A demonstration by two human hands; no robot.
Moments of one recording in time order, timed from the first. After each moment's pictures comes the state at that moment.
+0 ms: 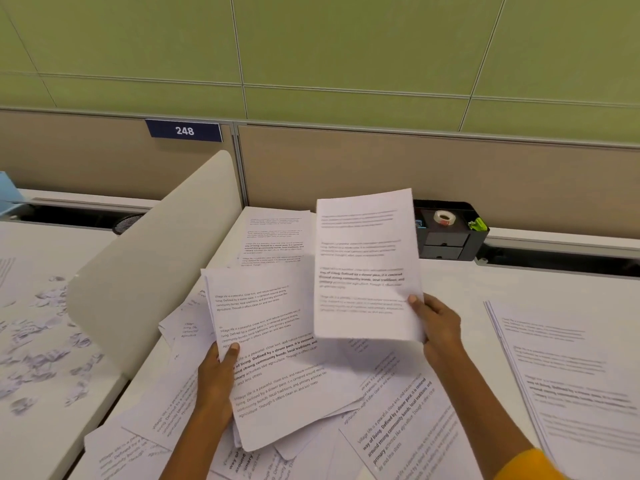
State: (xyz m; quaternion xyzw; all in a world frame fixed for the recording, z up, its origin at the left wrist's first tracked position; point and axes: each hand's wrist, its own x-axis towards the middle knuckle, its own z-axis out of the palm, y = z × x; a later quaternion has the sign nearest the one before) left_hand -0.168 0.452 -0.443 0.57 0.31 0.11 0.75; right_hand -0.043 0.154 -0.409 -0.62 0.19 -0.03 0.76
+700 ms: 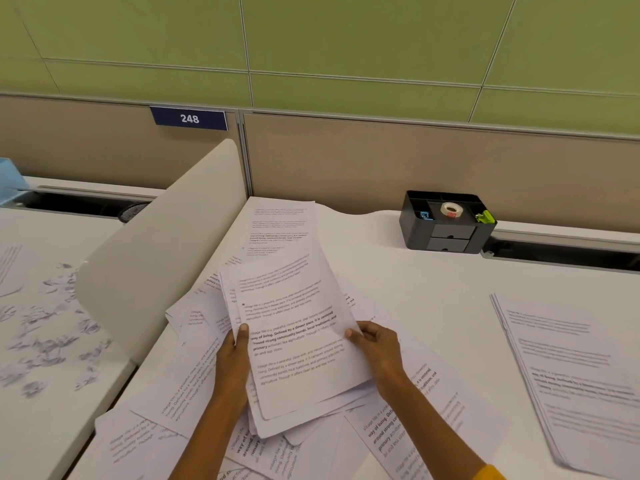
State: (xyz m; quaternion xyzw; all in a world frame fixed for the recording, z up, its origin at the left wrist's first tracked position) left_hand -0.167 0.439 -0.443 0.58 0.29 0.11 0.75; right_hand -0.098 0.229 -0.447 -0.73 0.10 0.11 0.67
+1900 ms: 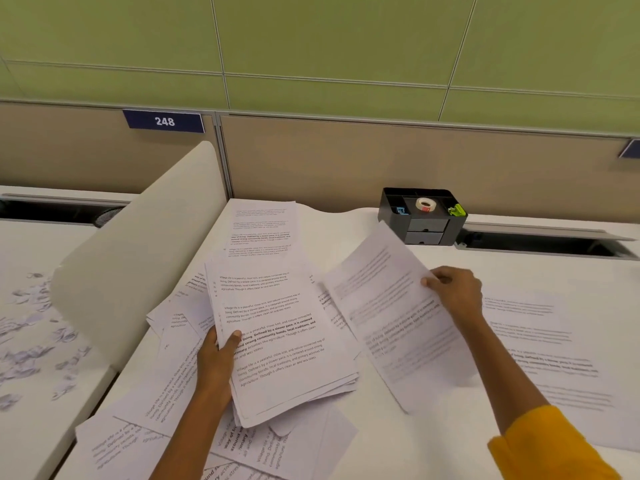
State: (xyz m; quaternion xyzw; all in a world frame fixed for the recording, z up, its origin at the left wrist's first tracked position) left_hand -0.162 0.447 -0.452 0.59 0.29 0.11 0.75; right_hand -0.044 0.105 -0.368 -0.90 0.13 -0.07 0.40
